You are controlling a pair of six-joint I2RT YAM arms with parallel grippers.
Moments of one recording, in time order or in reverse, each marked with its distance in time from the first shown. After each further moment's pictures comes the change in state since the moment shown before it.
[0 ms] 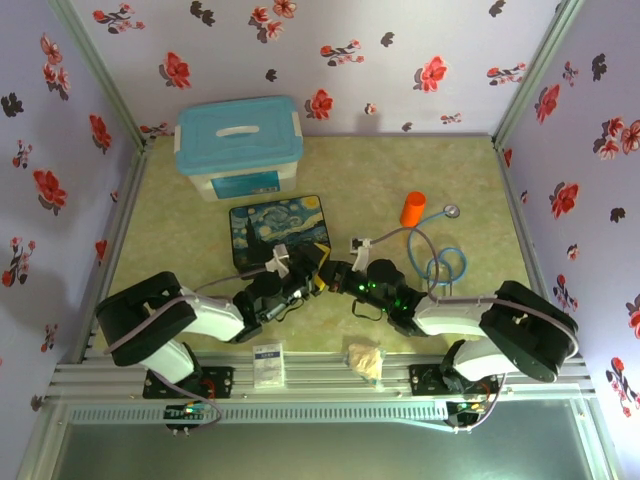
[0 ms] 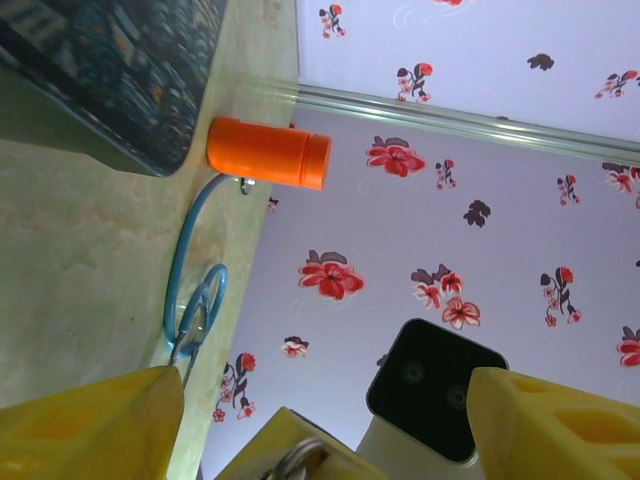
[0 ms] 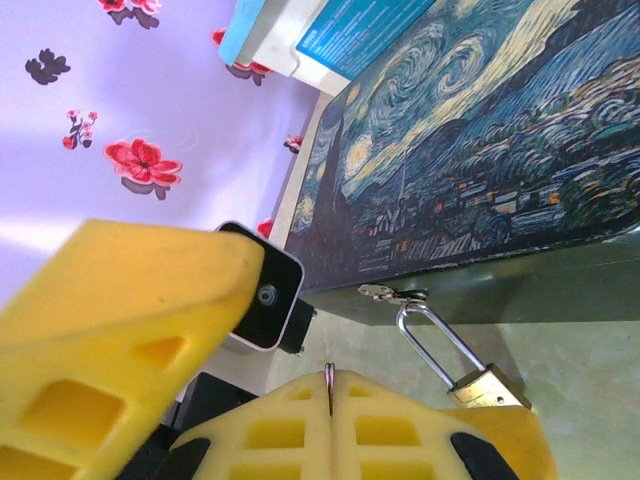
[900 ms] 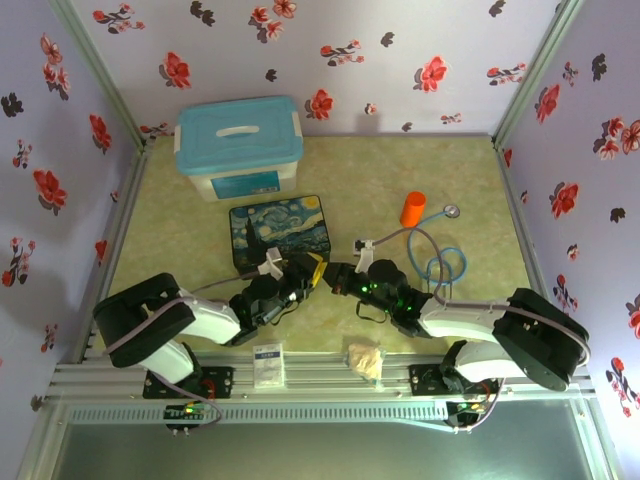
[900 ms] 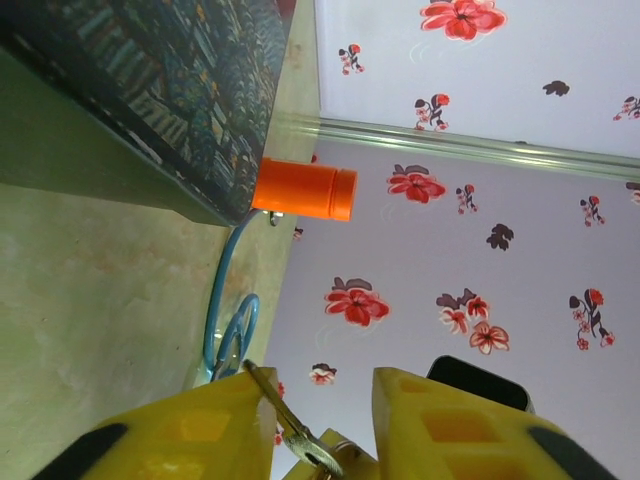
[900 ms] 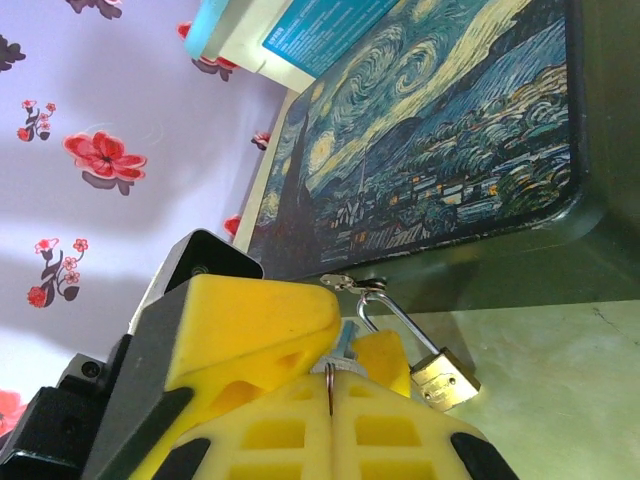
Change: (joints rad) left arm 0.007 -0.001 -0.040 -0.002 -0.043 0.036; right arm 0.000 -0.073 -0.002 -0.135 0.030 -0.034
